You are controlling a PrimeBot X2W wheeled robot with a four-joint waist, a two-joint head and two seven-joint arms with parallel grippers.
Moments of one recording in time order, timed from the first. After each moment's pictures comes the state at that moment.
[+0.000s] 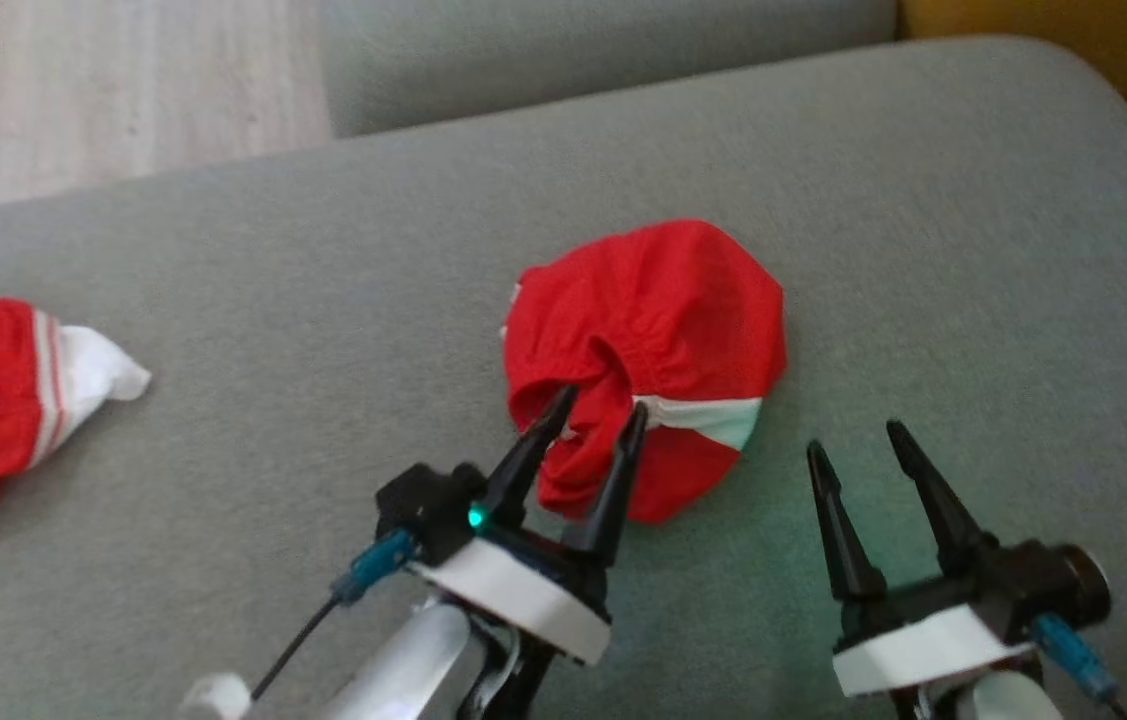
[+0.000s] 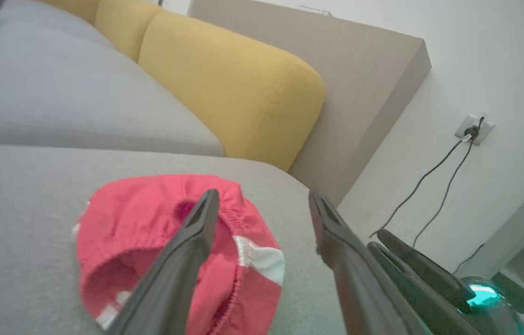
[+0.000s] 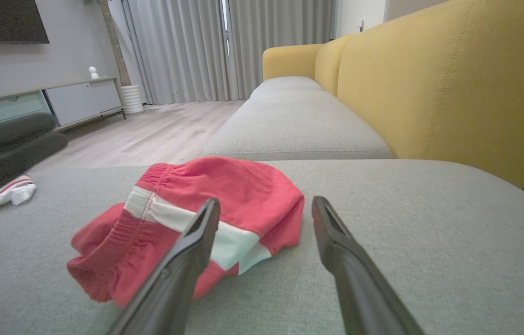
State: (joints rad) left arm -0.28 0.06 -0.70 0.25 -0.61 -0.09 -0.19; right arm 0.07 -0.04 0.16 0.12 0.05 0.12 -0.26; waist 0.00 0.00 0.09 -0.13
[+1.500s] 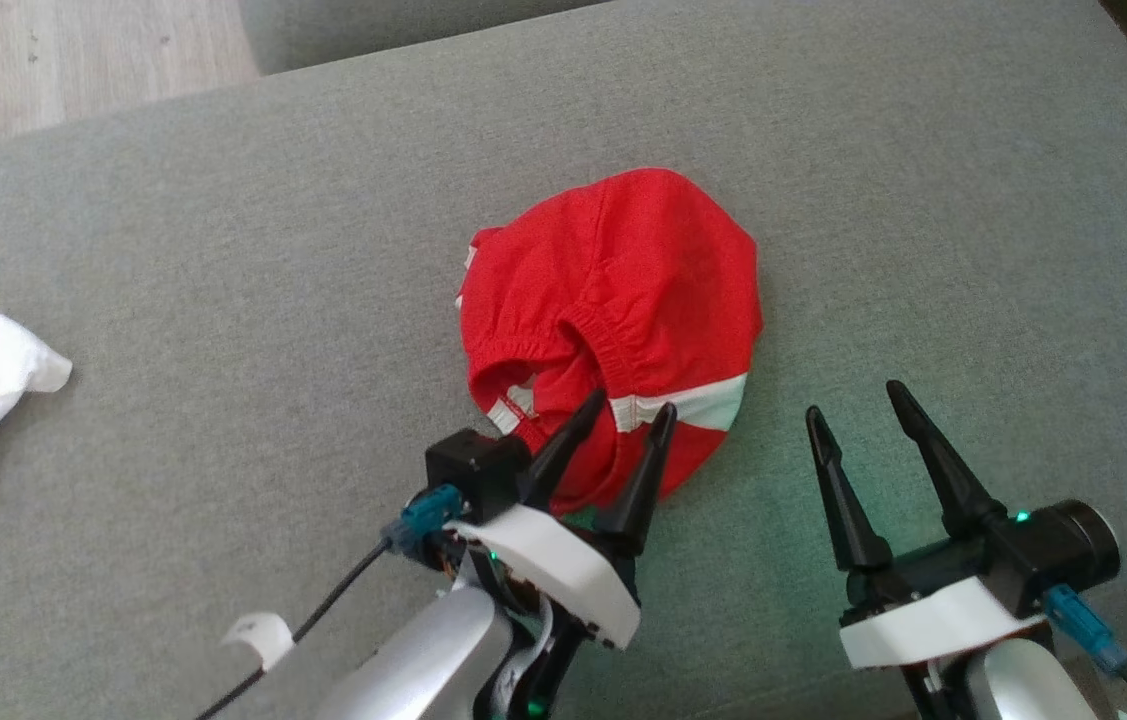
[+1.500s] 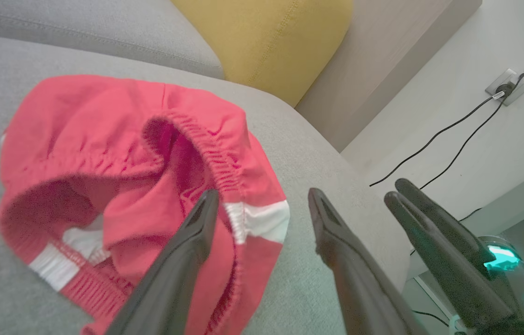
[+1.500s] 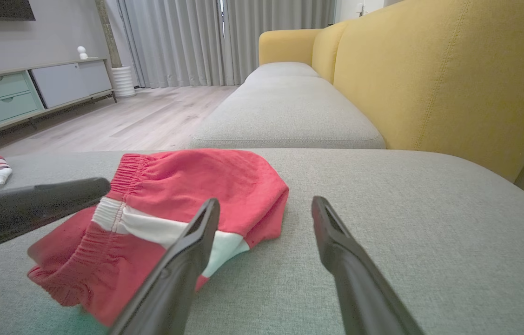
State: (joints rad) left arm -0.36 0.07 -0.82 0.24 -0.76 0.07 -0.04; right arm 0.01 -0.10 0.20 0.09 0.08 0.12 -0.26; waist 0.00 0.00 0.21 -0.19
